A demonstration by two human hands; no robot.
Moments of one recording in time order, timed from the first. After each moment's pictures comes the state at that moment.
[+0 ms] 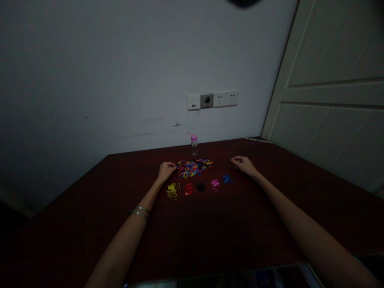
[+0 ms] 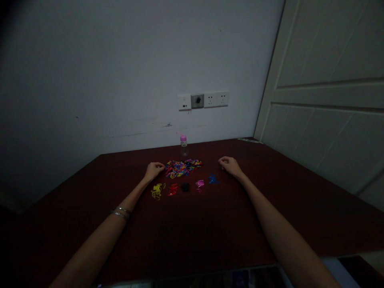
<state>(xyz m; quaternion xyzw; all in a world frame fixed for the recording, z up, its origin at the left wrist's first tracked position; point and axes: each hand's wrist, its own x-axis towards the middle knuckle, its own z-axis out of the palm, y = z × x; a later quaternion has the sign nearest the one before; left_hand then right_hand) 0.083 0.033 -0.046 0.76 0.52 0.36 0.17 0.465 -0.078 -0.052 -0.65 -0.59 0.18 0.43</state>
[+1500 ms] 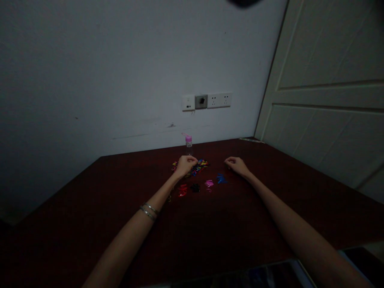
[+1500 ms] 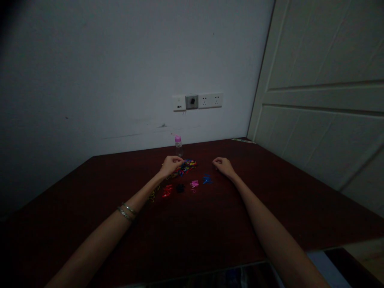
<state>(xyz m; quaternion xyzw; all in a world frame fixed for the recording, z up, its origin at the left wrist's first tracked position) 0.191 -0.019 0.000 0.79 0.38 0.39 0.30 0.467 -0.070 -0.062 -0.66 -0.59 0.15 0.43</state>
